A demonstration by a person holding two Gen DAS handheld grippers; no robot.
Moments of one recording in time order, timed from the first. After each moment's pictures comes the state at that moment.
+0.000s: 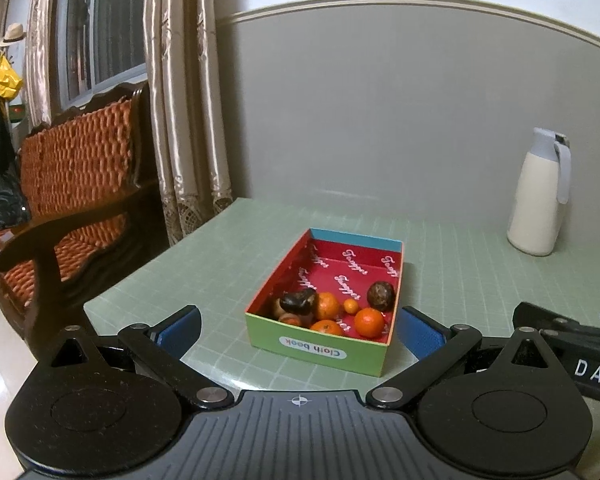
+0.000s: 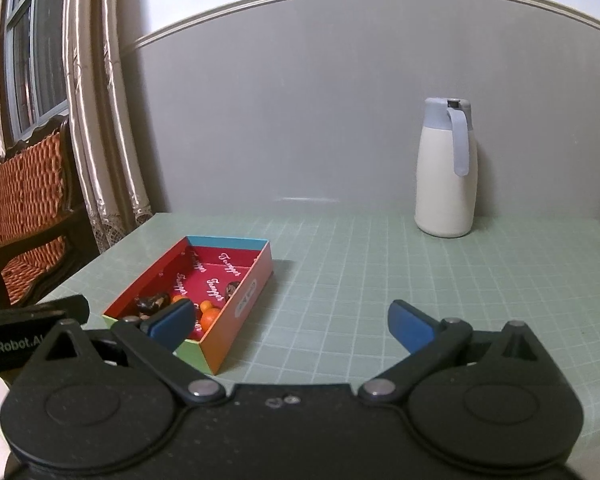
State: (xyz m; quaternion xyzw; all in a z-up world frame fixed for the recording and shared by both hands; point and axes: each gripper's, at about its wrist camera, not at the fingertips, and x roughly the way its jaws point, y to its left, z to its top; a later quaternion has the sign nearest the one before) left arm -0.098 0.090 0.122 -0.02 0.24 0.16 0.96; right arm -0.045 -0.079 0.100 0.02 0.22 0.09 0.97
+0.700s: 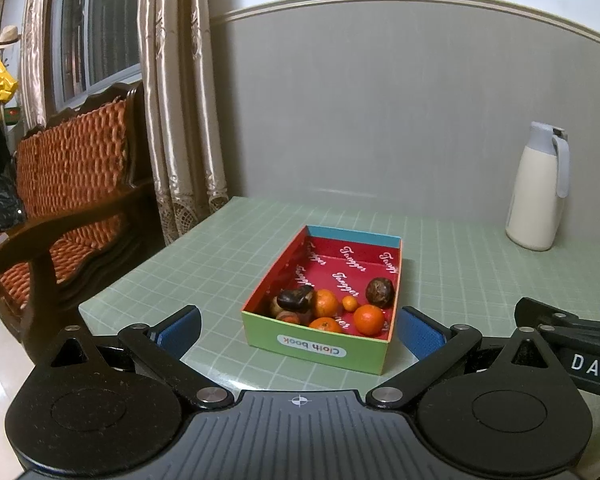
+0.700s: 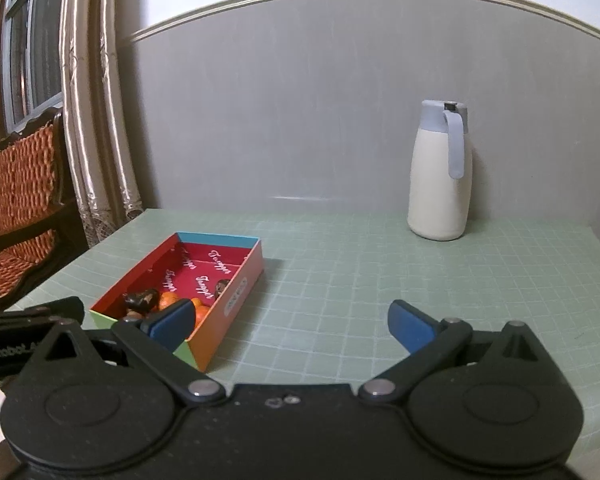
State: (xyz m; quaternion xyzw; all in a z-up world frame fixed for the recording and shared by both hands) left arm -0.093 0.091 0.115 -0.01 0.24 0.16 0.96; right arm -0.043 -0.073 0.095 0.00 0.22 0.08 0.97
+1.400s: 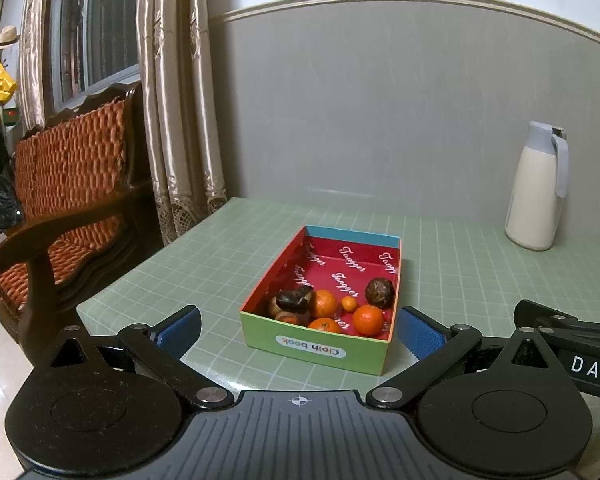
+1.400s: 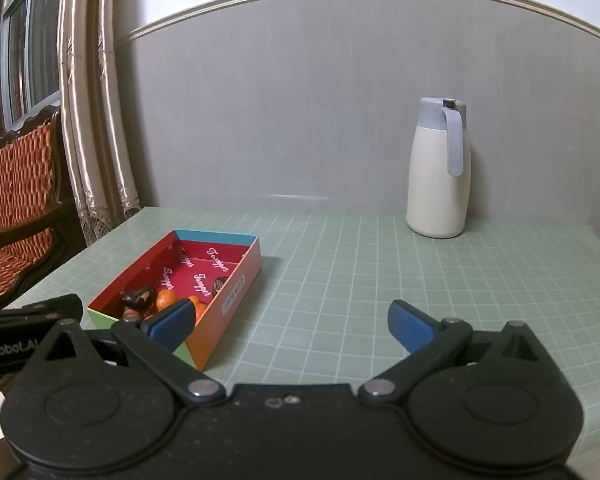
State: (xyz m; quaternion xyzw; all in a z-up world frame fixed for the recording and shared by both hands) left arm -0.091 0.091 0.112 -0.01 0.23 0.15 0.96; right arm -0.043 -0.073 0.093 0.00 0.22 0.08 0.97
